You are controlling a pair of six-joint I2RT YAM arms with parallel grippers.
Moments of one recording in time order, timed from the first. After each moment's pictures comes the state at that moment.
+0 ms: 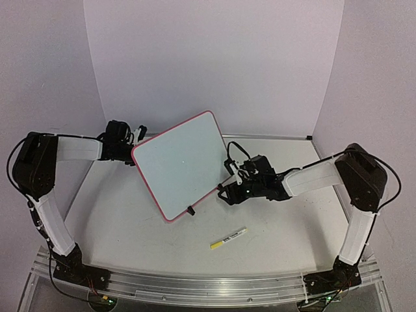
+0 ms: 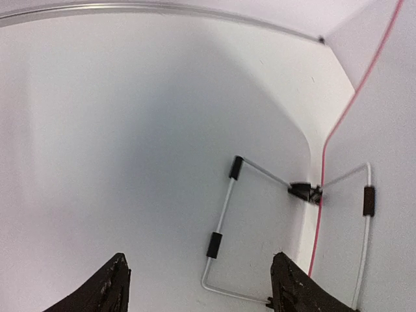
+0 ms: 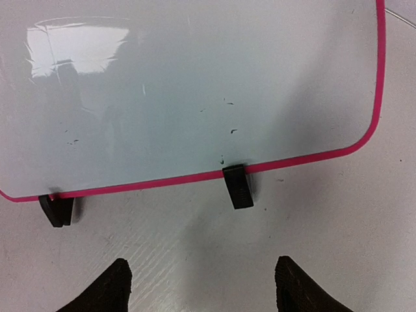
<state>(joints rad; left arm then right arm) -0.28 1.80 1.16 -0.07 0.47 -0.24 0.72 1.88 0.99 0.19 -0.12 0.14</state>
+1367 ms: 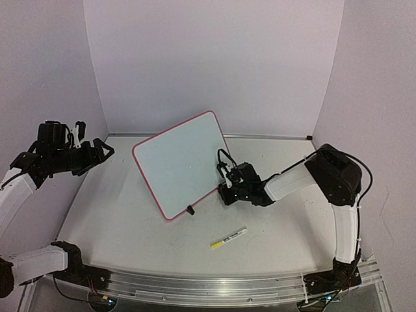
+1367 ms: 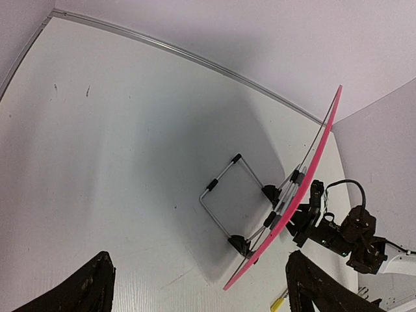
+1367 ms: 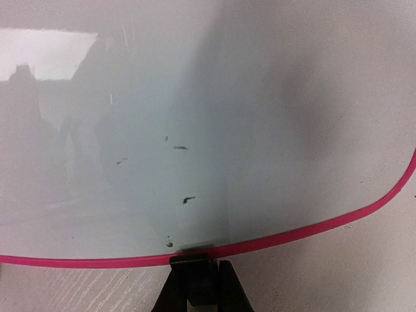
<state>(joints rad) -0.16 0.88 0.91 -0.59 0.28 -0.50 0.74 2.12 1.11 0.33 0.06 0.11</state>
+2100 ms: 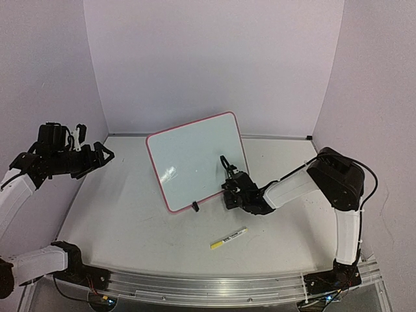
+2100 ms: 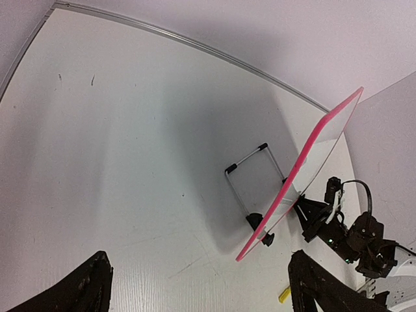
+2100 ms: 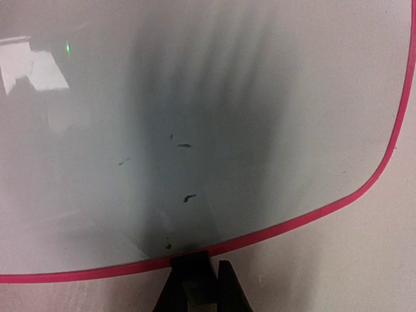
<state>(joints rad) -0.16 0.87 0.91 -0.65 0.28 -0.47 0.84 2.07 1.04 0.28 0.45 0.32</state>
